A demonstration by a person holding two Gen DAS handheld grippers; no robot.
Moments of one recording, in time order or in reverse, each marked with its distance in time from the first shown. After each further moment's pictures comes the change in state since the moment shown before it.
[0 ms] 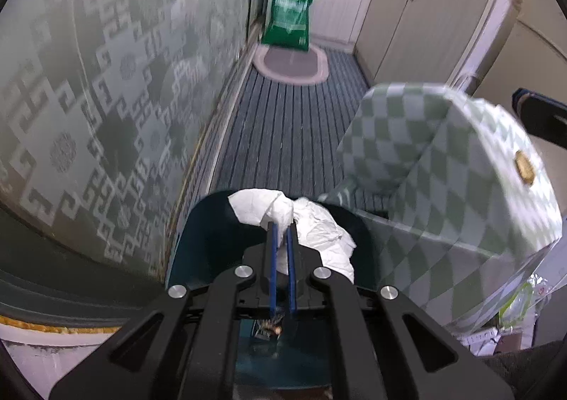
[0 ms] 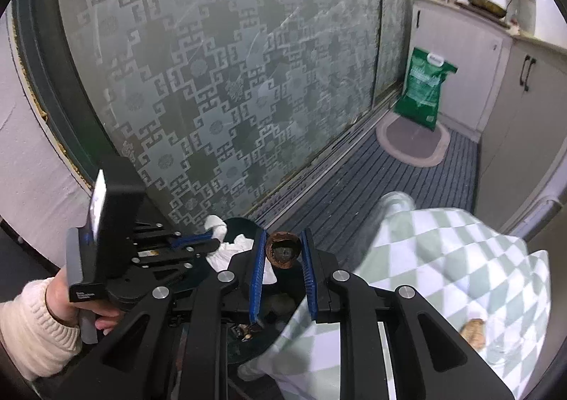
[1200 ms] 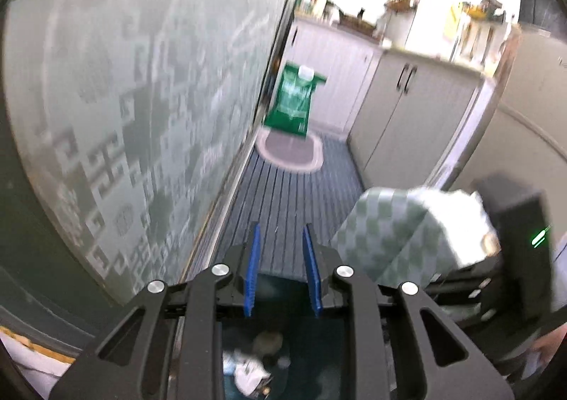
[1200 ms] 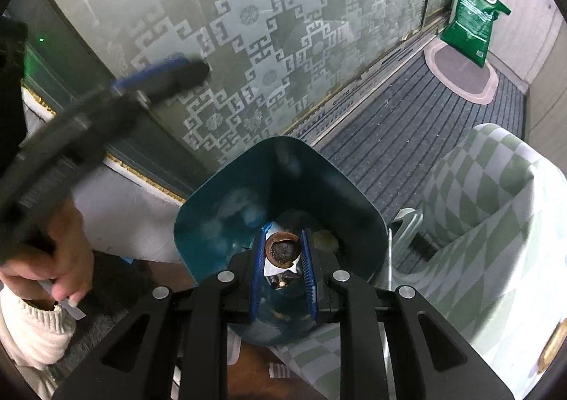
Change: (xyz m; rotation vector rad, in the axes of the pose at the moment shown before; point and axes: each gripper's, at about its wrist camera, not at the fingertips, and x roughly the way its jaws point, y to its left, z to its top) left arm -0.076 0.038 0.012 -0.113 -0.410 -0.077; right arm 0.105 0.043 -0.023 -0.021 0.345 0.104
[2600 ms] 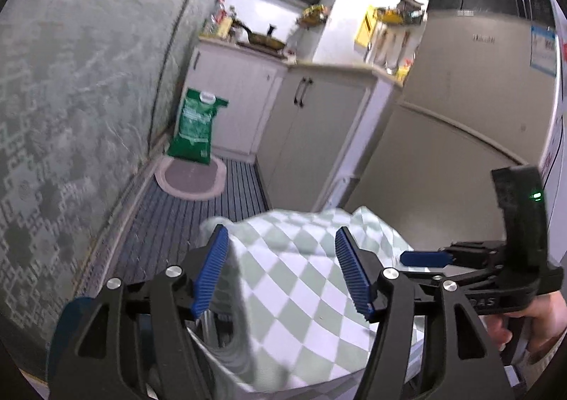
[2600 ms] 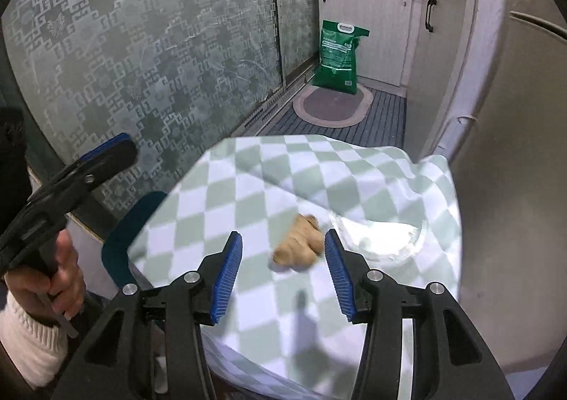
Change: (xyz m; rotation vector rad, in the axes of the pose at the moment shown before) left arm 0.027 -0.170 -0.007 0.097 -0.068 -0.300; right arm -0.168 -0.149 -0.129 0.245 -0.344 -0.279
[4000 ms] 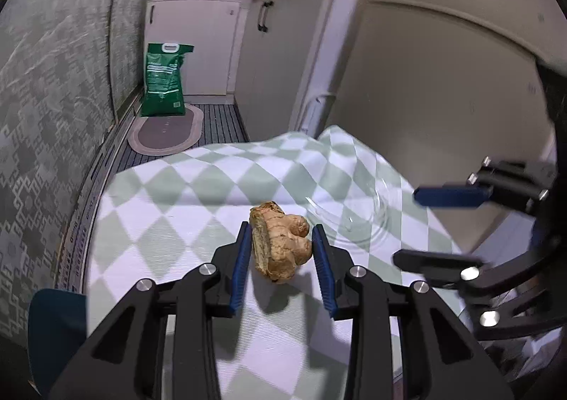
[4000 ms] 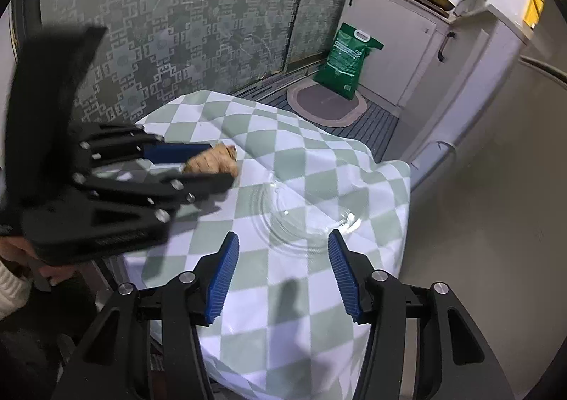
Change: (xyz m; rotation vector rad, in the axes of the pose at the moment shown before) left arm 0.083 -0.073 -0.033 0.123 0.256 0.007; right arm -0.002 -0.026 -0.021 -0.274 0.050 -0.103
